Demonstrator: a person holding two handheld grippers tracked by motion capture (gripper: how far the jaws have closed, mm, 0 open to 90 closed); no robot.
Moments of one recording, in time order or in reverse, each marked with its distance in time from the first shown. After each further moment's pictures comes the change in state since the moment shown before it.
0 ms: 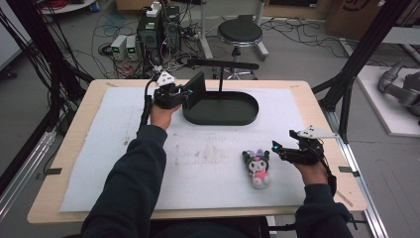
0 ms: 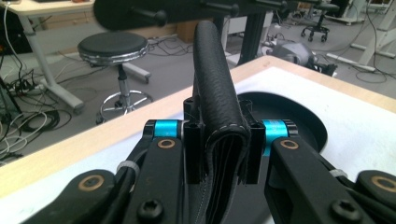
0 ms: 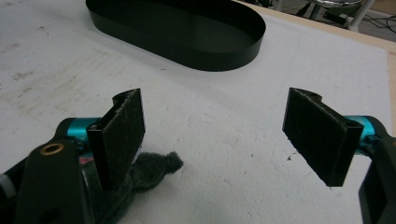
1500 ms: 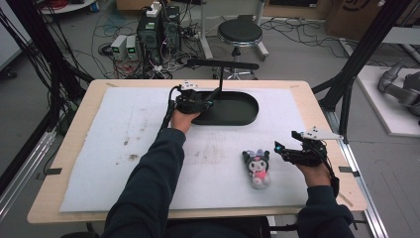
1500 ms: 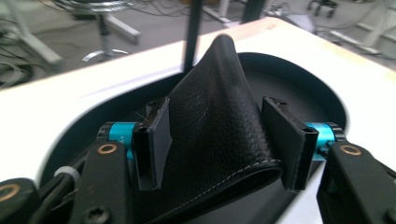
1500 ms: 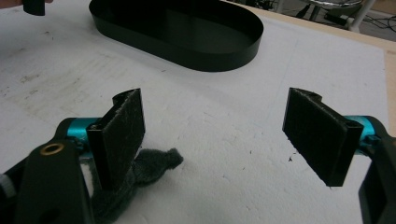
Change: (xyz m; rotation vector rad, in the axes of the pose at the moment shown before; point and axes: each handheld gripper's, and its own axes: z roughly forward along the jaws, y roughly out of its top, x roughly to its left) left arm -0.020 -0.033 0.058 0.150 -0.031 -0.107; right arm -0.002 -0.003 -0.007 -0.009 0.007 0.017
